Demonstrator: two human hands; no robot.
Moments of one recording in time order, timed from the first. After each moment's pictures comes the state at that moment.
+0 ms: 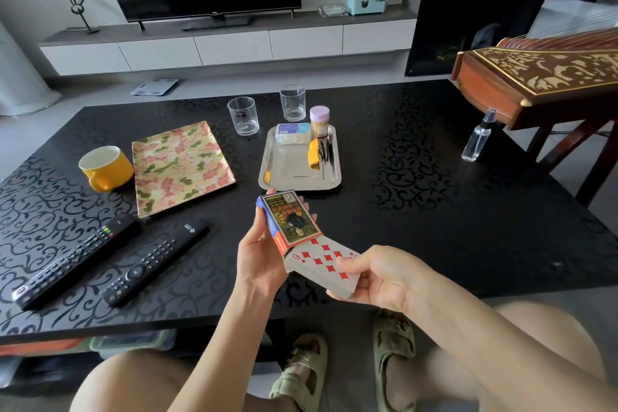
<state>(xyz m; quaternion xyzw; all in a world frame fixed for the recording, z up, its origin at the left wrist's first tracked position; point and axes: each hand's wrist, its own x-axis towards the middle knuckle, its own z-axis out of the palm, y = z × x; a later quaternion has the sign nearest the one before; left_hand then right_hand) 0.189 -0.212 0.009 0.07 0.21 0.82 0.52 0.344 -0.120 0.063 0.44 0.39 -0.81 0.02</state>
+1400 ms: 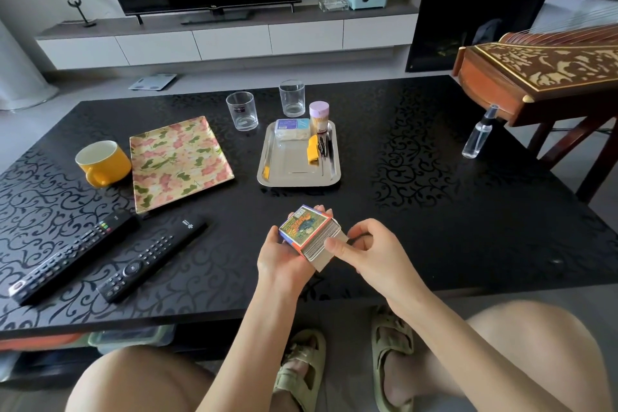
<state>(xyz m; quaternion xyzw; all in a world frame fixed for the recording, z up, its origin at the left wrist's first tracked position) 0.222 -0.197 0.036 -0.26 0.09 0.79 0.55 0.344 -0.127 0.055 0.42 0.72 -0.53 -0.14</state>
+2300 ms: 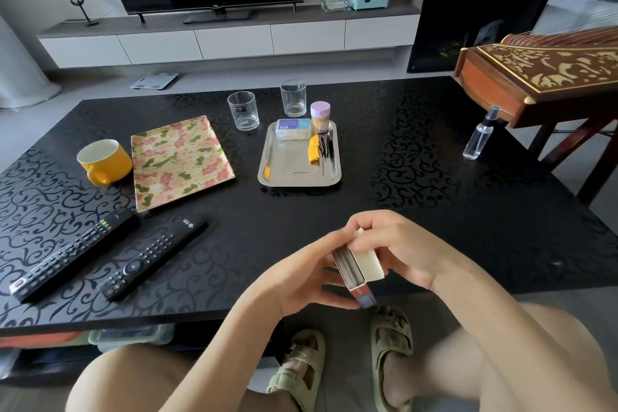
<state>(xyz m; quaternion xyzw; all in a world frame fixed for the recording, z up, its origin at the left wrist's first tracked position) 0.238 -0.213 0.054 0.22 0.55 0.49 0.64 0.357 -0.098 0.093 0.22 0.70 -0.68 0.01</state>
